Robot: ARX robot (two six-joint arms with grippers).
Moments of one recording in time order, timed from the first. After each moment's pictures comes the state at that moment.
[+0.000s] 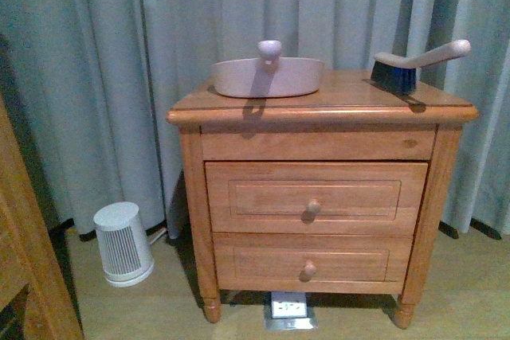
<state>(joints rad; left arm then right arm) 0.00 0.00 0.01 0.00 0.00 0.00 0.00 0.00 0.02 0.00 0.00 0.00</state>
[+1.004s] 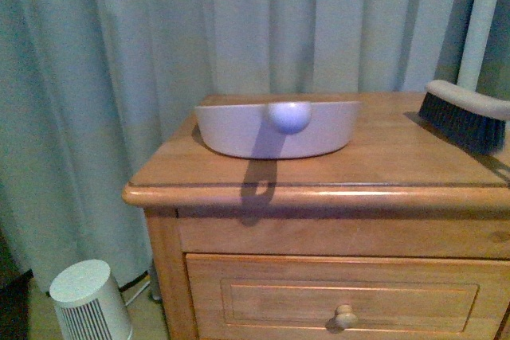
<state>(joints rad) 0.00 0.00 0.01 0.00 0.00 0.00 0.00 0.01 0.02 0.00 0.00 0.00</state>
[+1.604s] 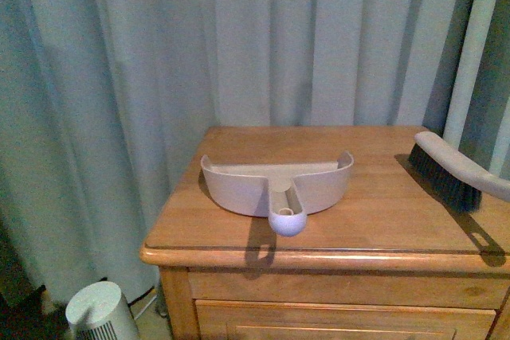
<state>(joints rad) -0.11 0.76 0.53 -0.03 0.01 0.00 0.00 0.01 0.02 0.00 0.00 0.00</state>
